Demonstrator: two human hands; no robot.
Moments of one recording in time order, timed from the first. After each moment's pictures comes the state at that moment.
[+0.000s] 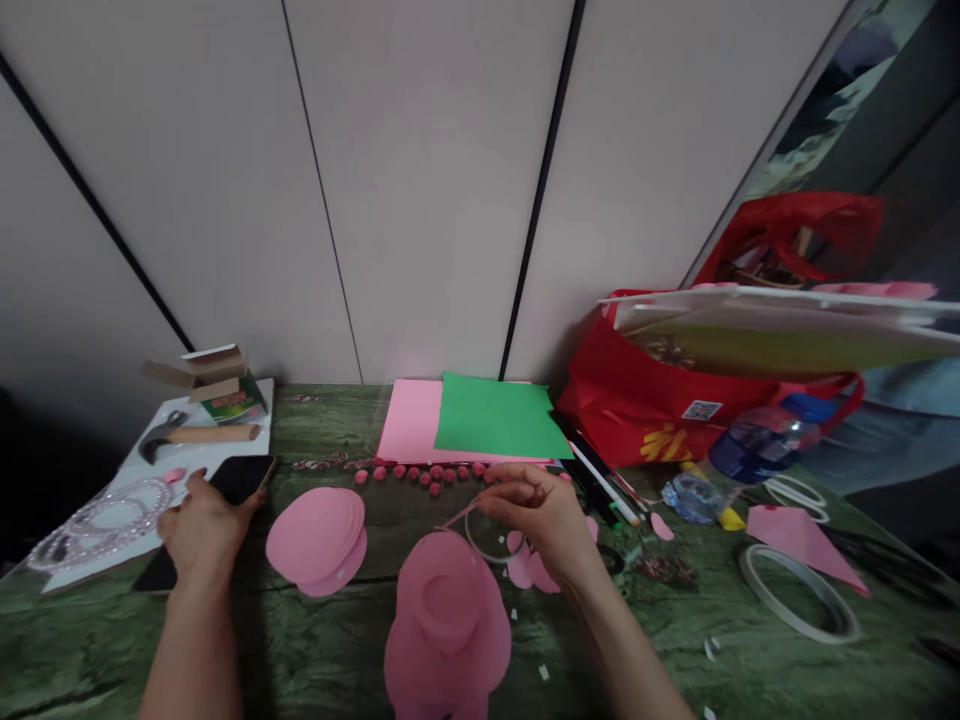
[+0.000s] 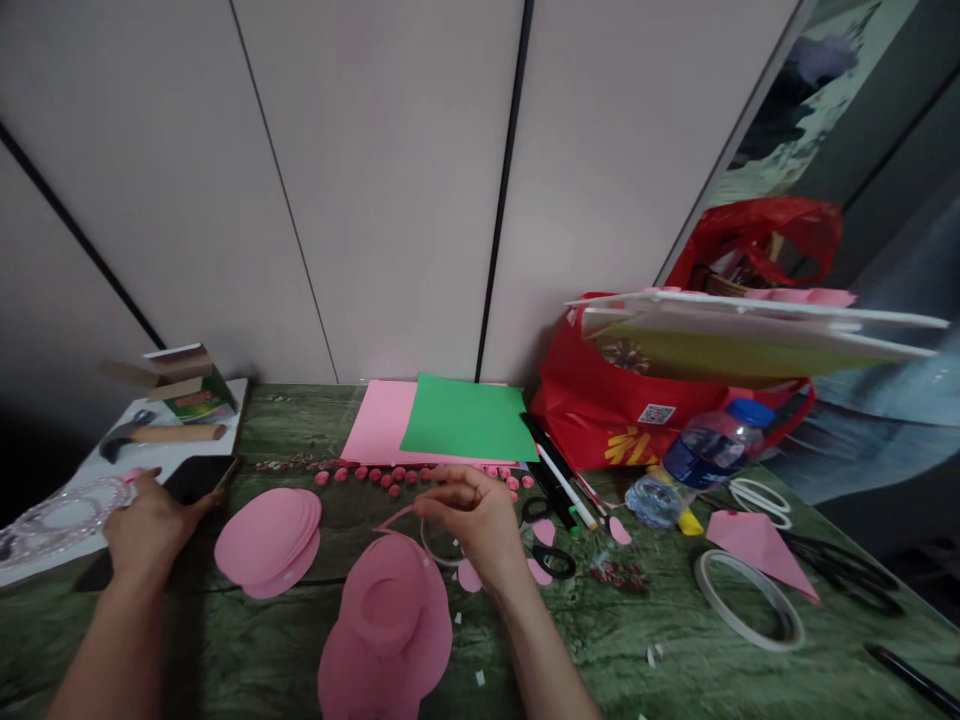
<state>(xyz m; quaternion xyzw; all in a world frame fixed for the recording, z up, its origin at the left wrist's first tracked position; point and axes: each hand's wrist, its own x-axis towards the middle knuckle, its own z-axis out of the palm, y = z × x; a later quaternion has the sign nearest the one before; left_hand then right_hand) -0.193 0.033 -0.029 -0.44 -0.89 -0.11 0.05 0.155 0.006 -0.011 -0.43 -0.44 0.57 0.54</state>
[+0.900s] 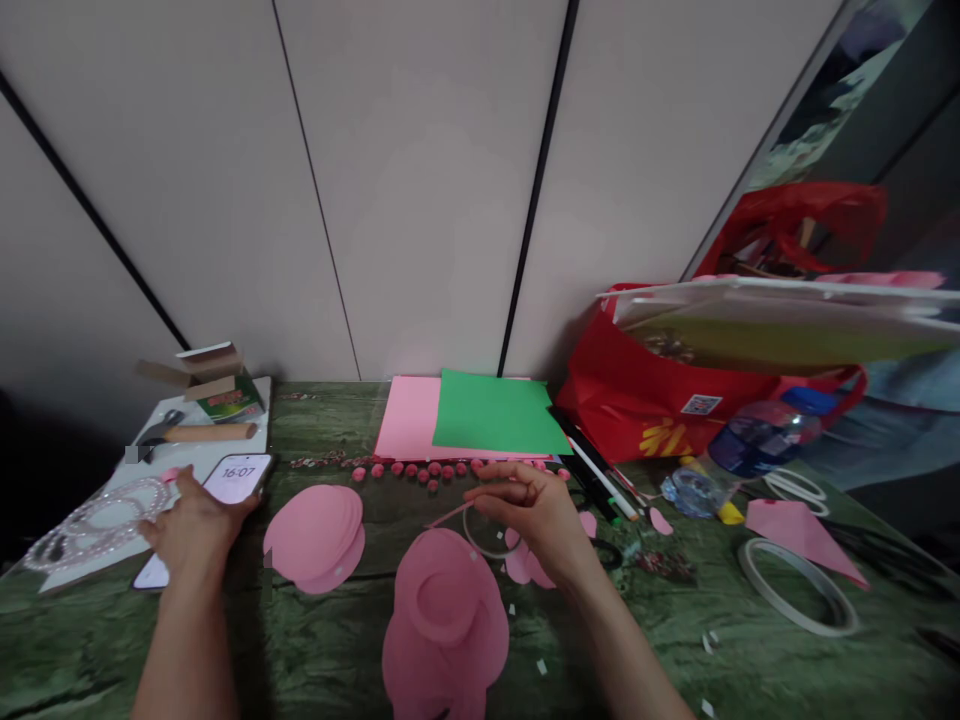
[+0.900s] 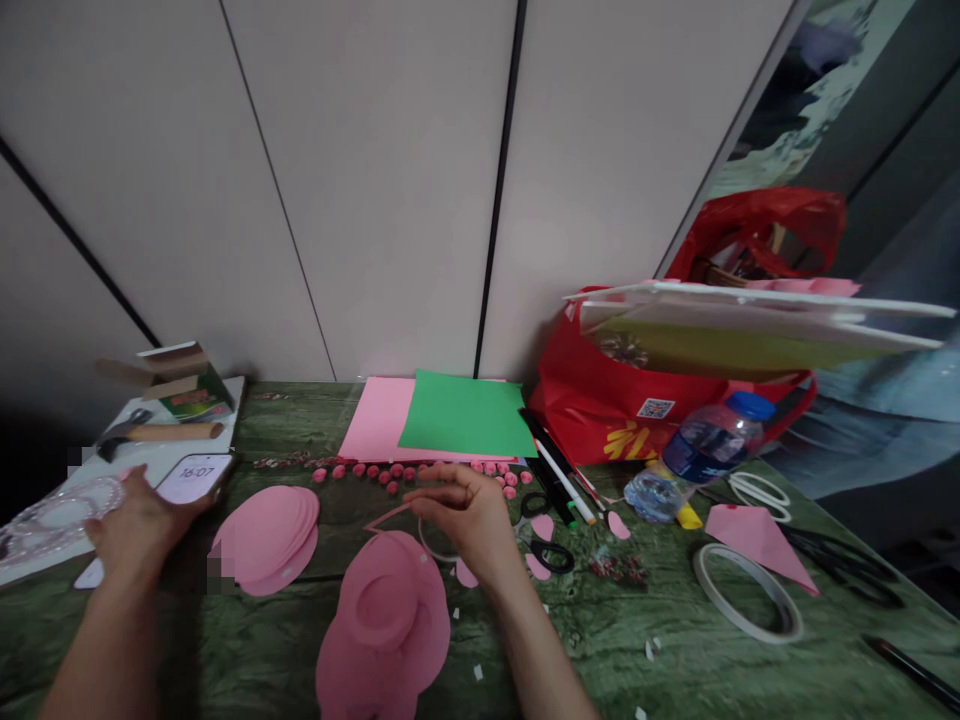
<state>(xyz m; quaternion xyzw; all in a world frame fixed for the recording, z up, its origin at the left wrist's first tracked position) -0.195 0.034 -0.030 -0.40 -0.91 -0.10 0.03 0.154 0.006 -0.006 -0.43 -0.45 0.59 0.51</state>
